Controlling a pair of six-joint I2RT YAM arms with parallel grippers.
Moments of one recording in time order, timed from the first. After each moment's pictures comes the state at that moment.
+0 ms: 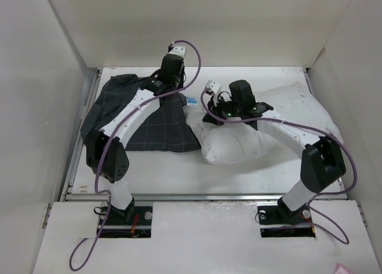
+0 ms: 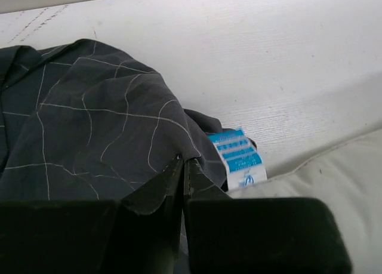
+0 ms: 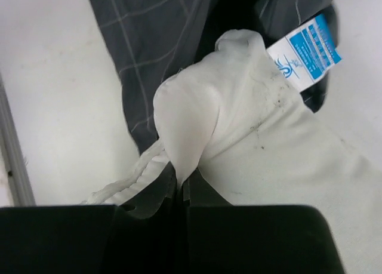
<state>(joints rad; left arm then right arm) -0.51 1.76 1.67 -0.46 -0.31 -0.18 0.53 1.61 1.24 -0.19 -0.59 -0.21</state>
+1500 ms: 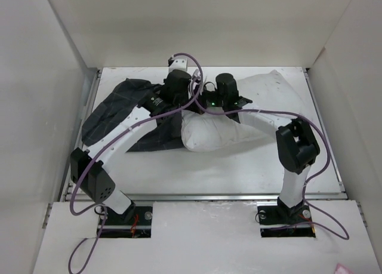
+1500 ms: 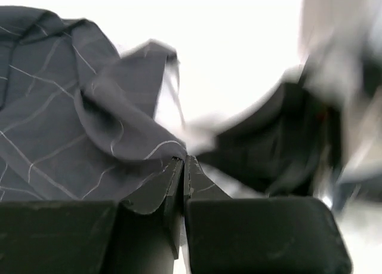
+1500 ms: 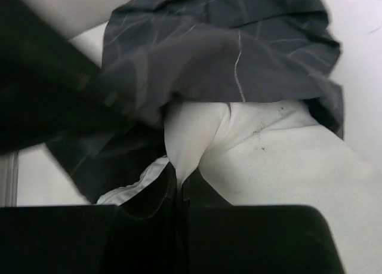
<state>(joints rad) -0.69 1.51 1.48 -0.54 -0.44 -0.38 0.56 1.90 1.44 0.20 -0.70 0.01</state>
